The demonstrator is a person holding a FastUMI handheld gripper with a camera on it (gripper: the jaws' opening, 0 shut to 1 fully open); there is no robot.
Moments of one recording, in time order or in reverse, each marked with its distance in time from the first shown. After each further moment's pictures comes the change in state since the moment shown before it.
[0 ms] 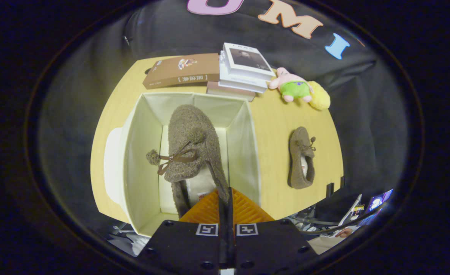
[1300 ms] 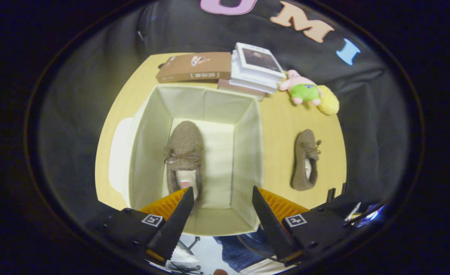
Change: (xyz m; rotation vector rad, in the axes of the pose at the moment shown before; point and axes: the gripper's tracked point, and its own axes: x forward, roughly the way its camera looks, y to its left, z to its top) arm -0.038 -0.032 0.004 -0.044 -0.056 0.034
